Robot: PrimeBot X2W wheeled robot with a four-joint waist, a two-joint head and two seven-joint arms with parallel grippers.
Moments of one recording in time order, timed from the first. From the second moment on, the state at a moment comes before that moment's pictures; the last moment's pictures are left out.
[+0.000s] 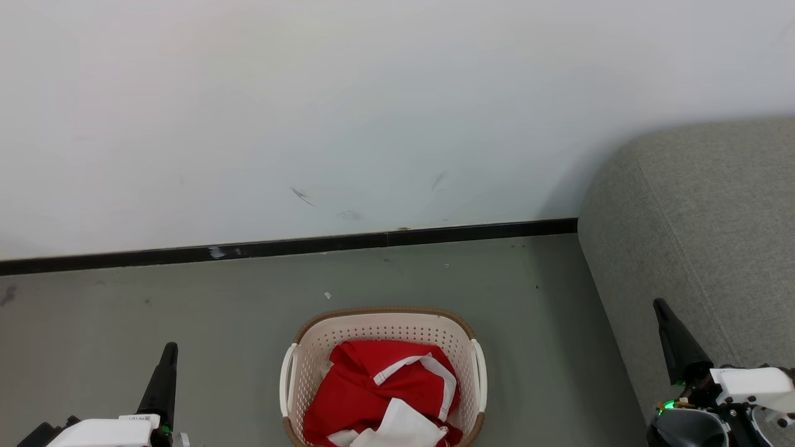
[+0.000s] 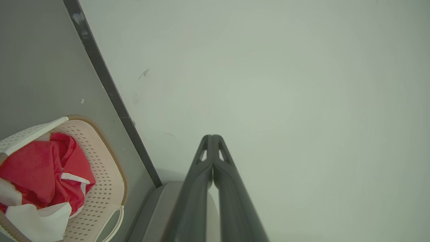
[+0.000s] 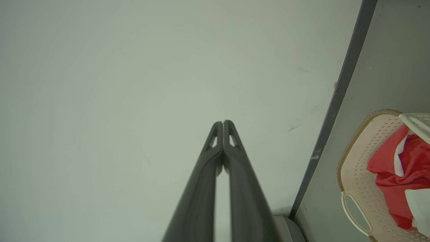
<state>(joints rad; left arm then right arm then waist) -0.06 0.03 0.08 0.27 -1.62 -0.12 0.11 -0.09 -0.03 -0.14 0.27 1.59 0.13 0.12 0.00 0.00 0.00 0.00</state>
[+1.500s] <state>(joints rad) -0.01 0.00 0.07 0.33 -1.62 -0.12 0.10 -0.03 -0.01 -0.14 0.33 1.59 0.13 0.12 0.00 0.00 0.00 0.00</state>
